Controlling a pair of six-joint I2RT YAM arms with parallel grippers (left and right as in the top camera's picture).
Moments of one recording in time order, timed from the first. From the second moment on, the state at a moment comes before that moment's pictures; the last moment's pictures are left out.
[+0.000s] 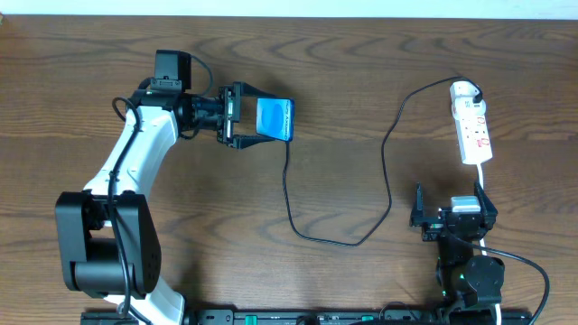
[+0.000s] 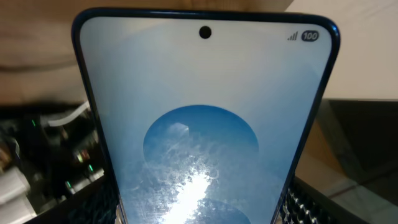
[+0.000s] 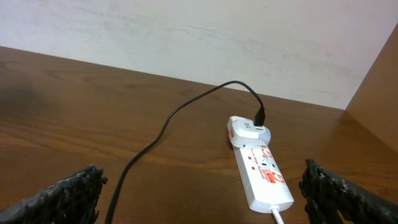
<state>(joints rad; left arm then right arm) -0.05 1.80 1.30 -0.62 1.22 -1.53 0.08 0.01 0.01 -0.06 0.10 -0.17</state>
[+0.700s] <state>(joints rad) -0.05 1.80 1.30 -0.62 1.27 -1.72 0.08 0.01 0.01 -0.06 0.10 -0.17</state>
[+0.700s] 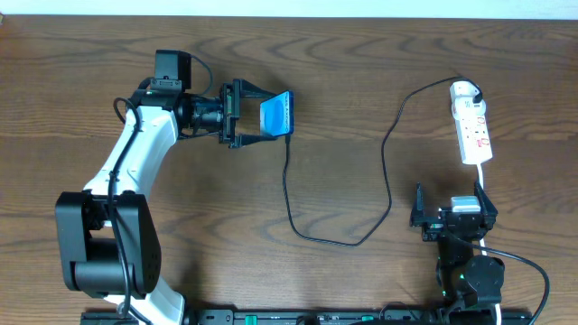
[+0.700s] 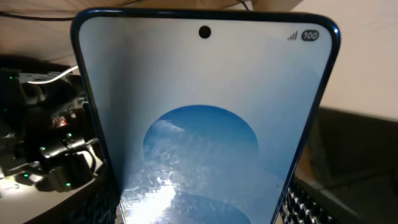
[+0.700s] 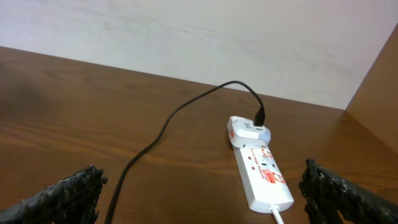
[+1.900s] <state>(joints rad) -0.05 1.80 1.30 -0.44 1.25 -1.66 0.08 0.32 0.22 -0.01 -0.16 0.04</state>
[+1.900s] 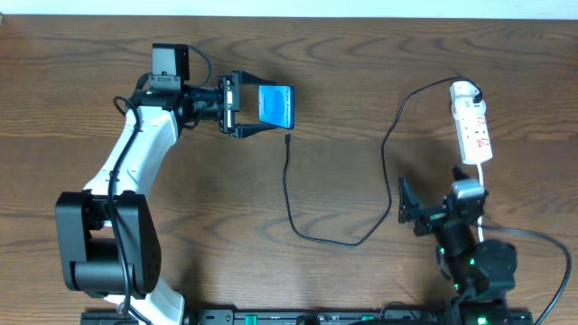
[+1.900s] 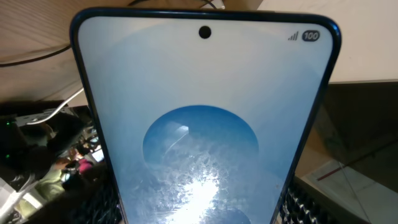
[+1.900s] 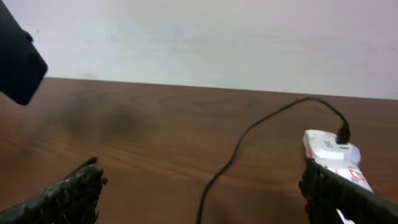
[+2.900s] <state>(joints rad) -0.05 1.80 1.30 -0.44 1.19 -1.66 -0.16 1.21 0.97 -0.30 -0.94 0.09</state>
